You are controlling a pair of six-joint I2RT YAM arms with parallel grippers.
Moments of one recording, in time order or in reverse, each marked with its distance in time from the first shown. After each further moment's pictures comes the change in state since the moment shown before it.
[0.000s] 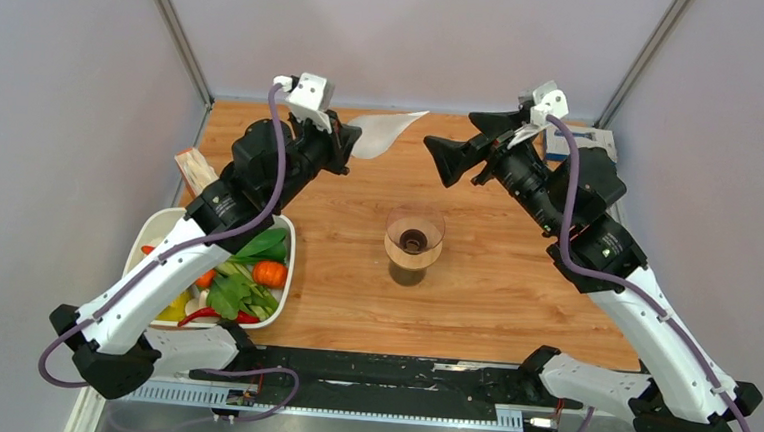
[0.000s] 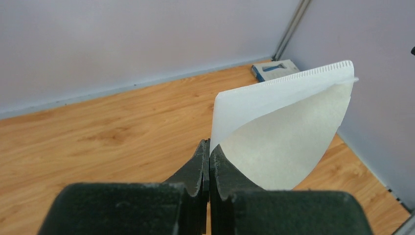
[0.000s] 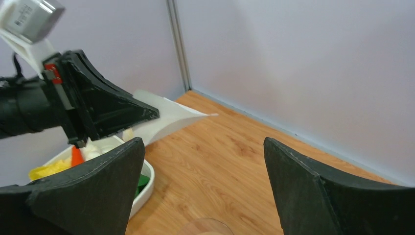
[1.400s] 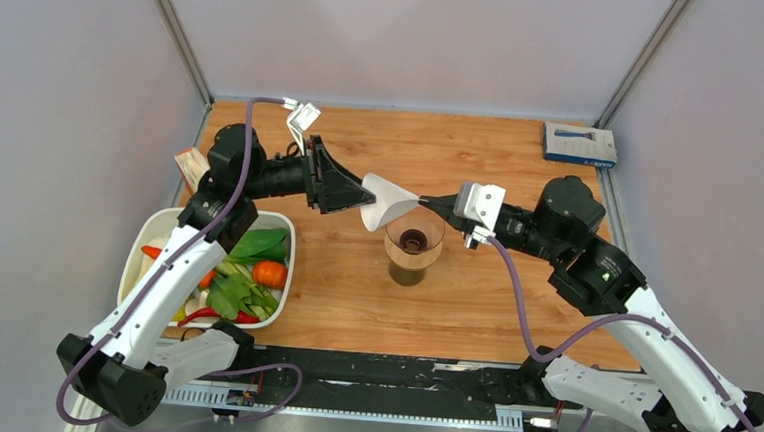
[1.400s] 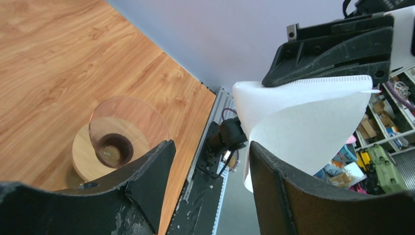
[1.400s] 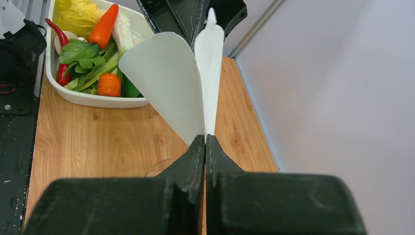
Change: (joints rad) left arm 0.346 -0.095 -0.288 0.188 1.152 -0.464; right arm 0.079 -0.117 -0.153 -0.165 -0.465 -0.653
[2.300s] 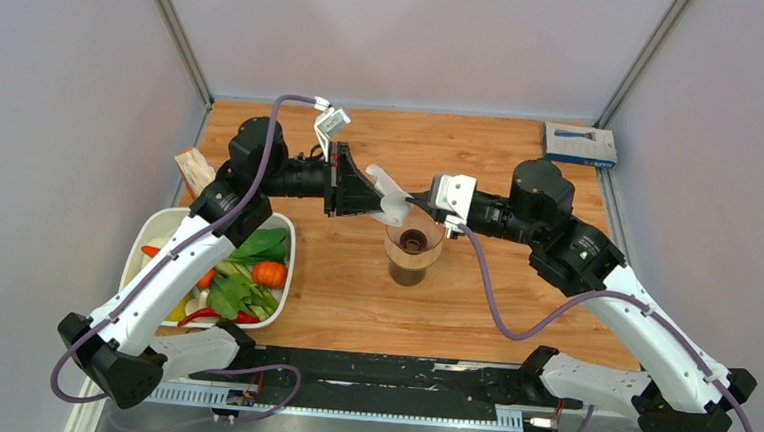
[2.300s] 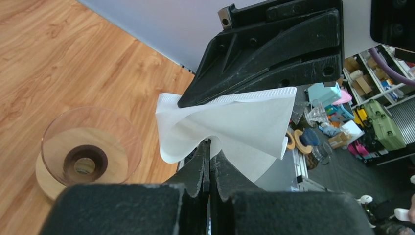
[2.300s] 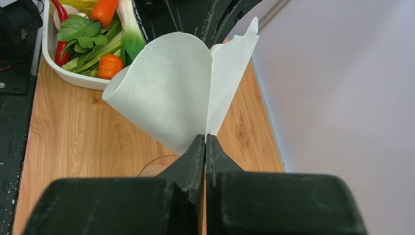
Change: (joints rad) left arm -0.150 0.071 0.125 -0.079 0.001 0.094; right arm 0.001 0.113 0.056 -0.049 -0.012 -0.069
